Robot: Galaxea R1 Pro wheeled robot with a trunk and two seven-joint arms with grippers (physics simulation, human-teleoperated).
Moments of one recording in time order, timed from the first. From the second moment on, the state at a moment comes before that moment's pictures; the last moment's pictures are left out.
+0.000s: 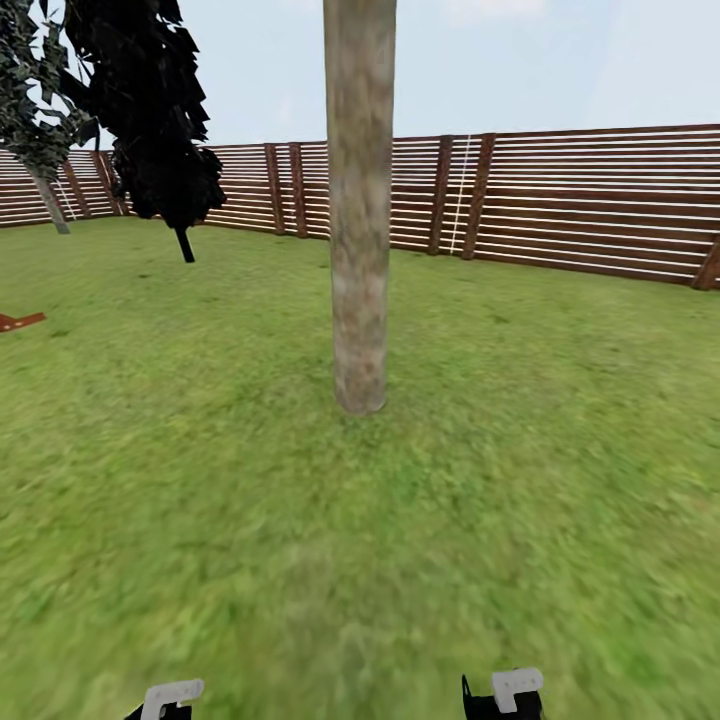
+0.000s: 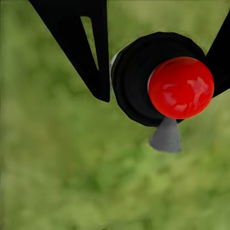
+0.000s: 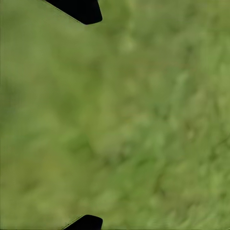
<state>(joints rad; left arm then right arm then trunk) -0.41 0.13 -0.01 -0.03 0.12 -0.45 0.01 -0.38 0.02 0.08 -0.10 0.14 -0.55 -0.23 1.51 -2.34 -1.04</state>
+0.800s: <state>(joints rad) -0.41 0.13 -0.01 -0.03 0.12 -0.45 0.01 -0.38 0.02 0.08 -0.10 0.14 -0.55 -0.23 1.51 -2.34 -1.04</state>
